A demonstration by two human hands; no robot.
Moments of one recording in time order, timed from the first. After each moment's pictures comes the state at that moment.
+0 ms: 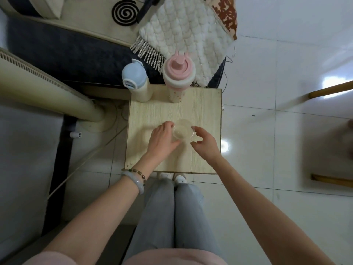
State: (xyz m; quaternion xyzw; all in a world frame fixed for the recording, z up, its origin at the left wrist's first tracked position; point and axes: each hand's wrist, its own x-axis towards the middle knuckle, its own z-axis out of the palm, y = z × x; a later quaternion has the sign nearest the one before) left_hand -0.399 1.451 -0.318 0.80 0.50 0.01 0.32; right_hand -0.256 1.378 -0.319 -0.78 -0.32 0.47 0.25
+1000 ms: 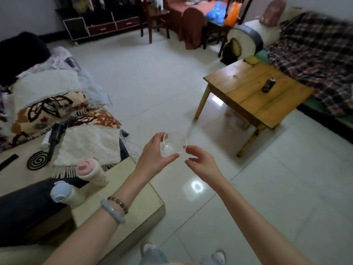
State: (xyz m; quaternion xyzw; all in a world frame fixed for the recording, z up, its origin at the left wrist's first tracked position) left_hand -0.227 1.312 -0.016 0.89 0.15 0.09 0.41; right_hand -0.173 1.145 -0.020 -0.79 -0.17 0.21 0.55
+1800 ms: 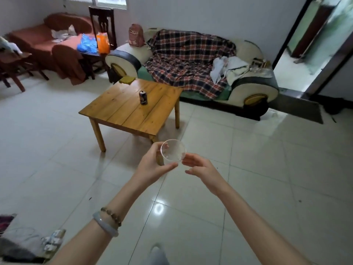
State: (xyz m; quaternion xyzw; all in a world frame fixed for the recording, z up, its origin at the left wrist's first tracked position) left_hand -0.040 0.859 0.017 0.84 -0.14 -0.03 0.53; right_hand -0.078 0.672 0.014 -0.71 0.02 0.11 0.69
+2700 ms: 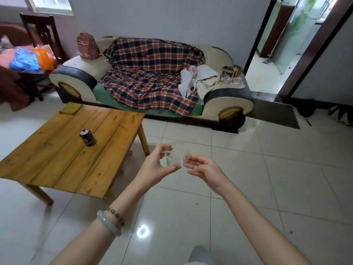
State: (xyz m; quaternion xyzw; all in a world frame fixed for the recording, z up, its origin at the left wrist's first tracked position) left_hand 0.317 0.580 0.012 0.82 -0.22 -0.08 0.52; right_hand 0.259 0.396 0.004 -0.63 0.14 0.08 0.76
